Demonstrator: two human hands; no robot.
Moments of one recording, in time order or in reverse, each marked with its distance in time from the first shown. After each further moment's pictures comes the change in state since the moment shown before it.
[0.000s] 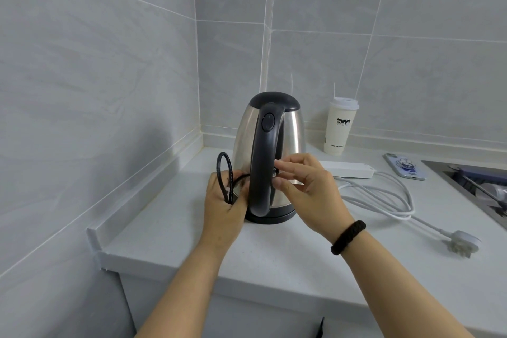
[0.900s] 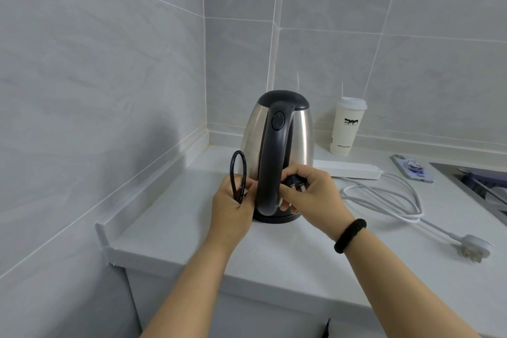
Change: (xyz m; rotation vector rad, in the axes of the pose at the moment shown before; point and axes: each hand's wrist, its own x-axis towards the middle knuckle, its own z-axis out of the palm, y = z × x) left_hand -0.002 -0.001 0.000 0.079 -0.024 -0.073; right_hand 0.003 0.000 0.006 0.131 -0.098 0.137
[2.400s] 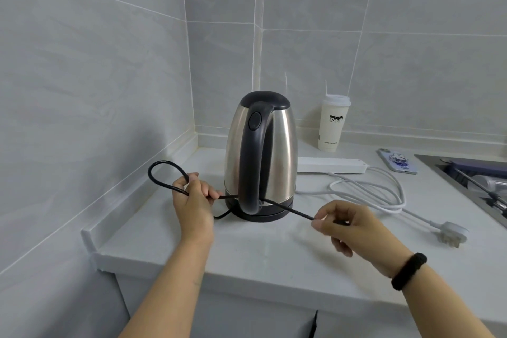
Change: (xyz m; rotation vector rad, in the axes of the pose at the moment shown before) left_hand 0.009 0.017 -0.008 -0.571 0.459 -0.283; right_hand -0.063 0.033 -0.073 -0.007 -0.052 0.379
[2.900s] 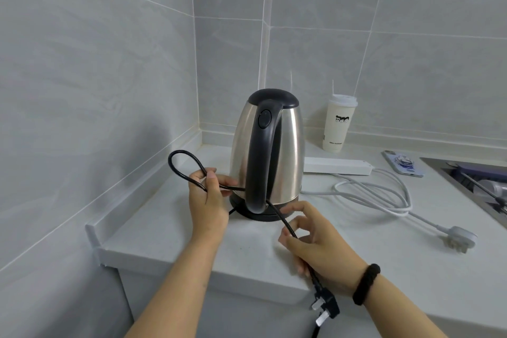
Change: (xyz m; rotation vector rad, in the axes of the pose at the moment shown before) left_hand -0.005 -0.006 0.001 0.257 -0.131 0.147; right_hand 0.000 -0.001 0.061 0.084 -0.169 -0.085
